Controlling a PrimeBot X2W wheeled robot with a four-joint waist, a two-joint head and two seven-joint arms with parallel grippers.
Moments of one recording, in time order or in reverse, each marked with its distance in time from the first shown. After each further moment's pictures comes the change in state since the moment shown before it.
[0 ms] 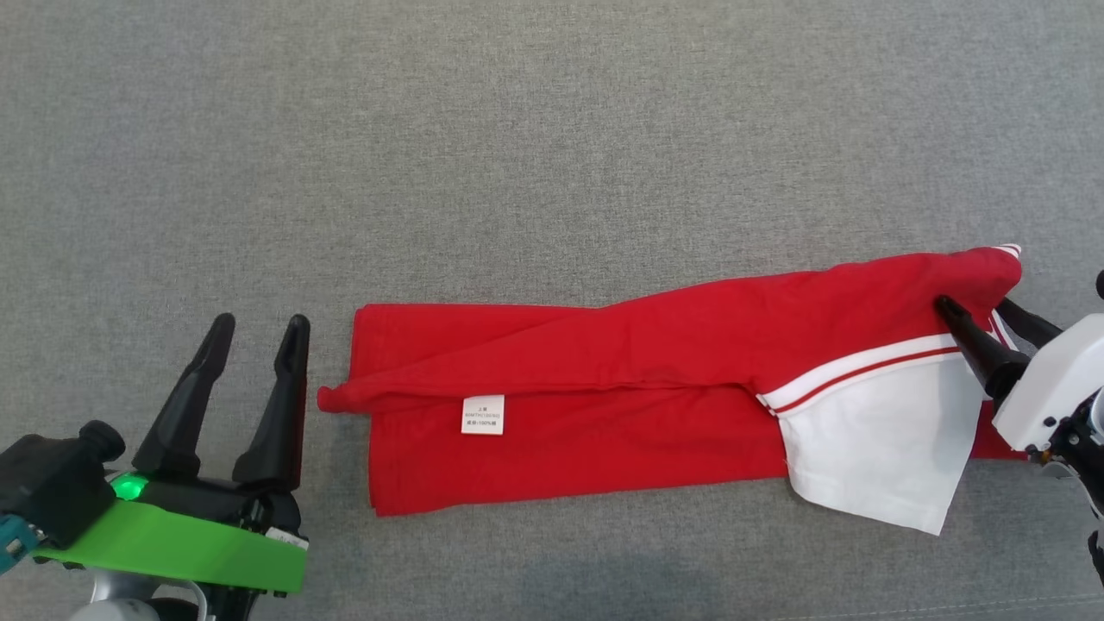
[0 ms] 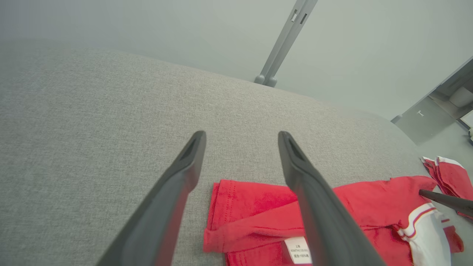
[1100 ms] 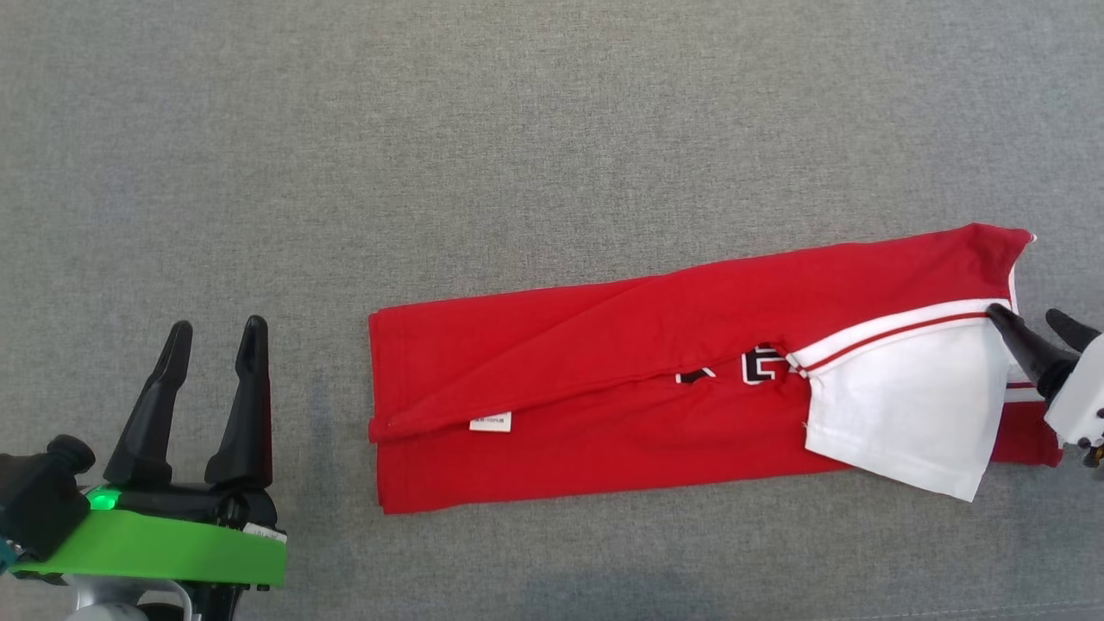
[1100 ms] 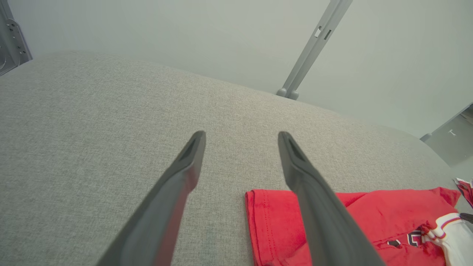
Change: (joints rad) left arm 0.037 -0.026 0.051 0.044 0.020 0.025 -0.066; right arm -0.039 -0.024 -0.076 0.064 0.007 0.000 0.081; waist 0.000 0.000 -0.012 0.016
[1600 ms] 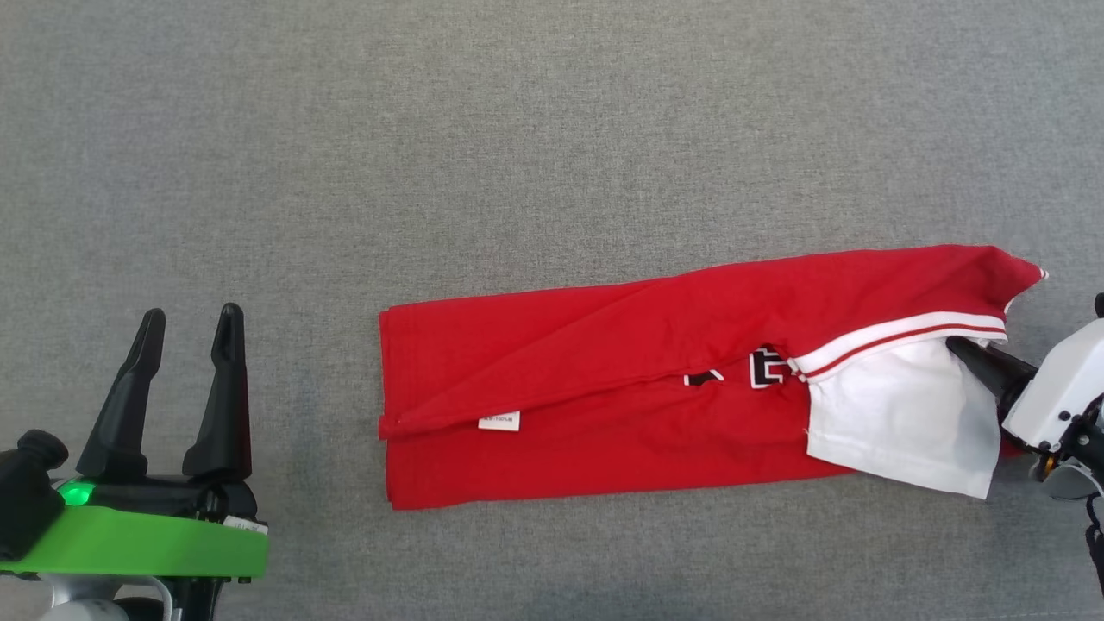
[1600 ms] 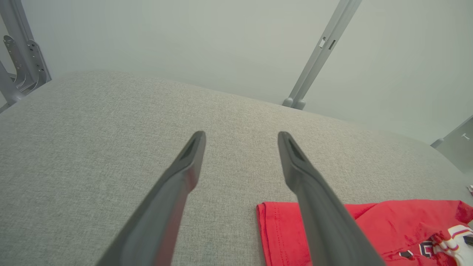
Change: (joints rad) left arm -0.004 0.025 0.029 -0.020 0.011 0.014 -0.001; right arm -0.009 0.094 -0.015 0.066 0.082 -0.002 0.120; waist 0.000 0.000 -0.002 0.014
